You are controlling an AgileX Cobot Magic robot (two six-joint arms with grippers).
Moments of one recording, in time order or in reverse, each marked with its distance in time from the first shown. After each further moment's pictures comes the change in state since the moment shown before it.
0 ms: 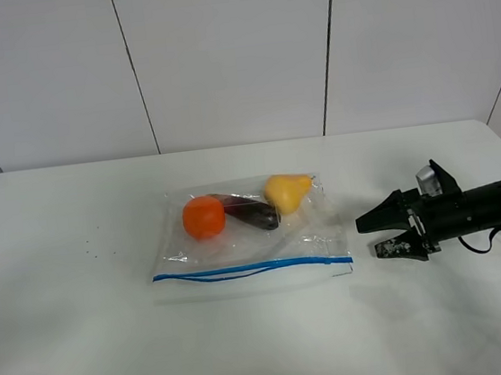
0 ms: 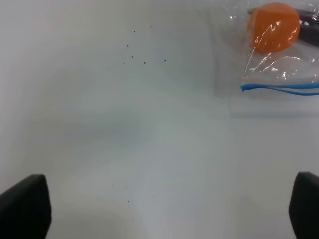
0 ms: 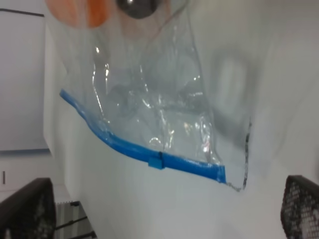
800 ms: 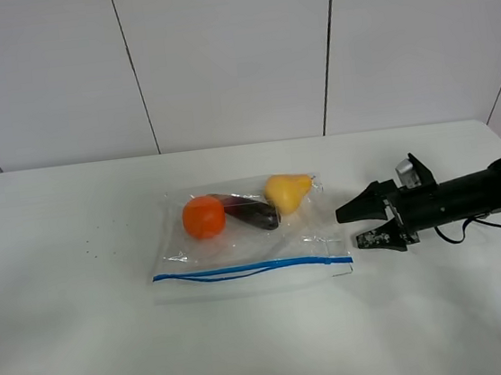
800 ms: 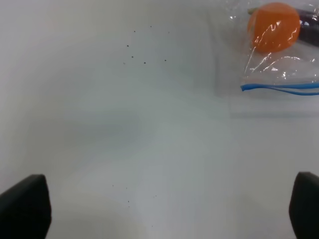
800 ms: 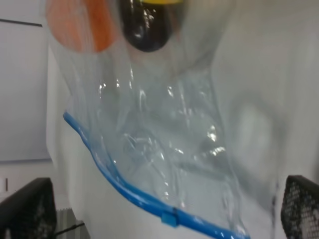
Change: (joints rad) left arm 0.000 0.000 0.000 0.000 0.000 0.000; right arm 0.100 0.049 -0.094 0.055 -0.016 0.060
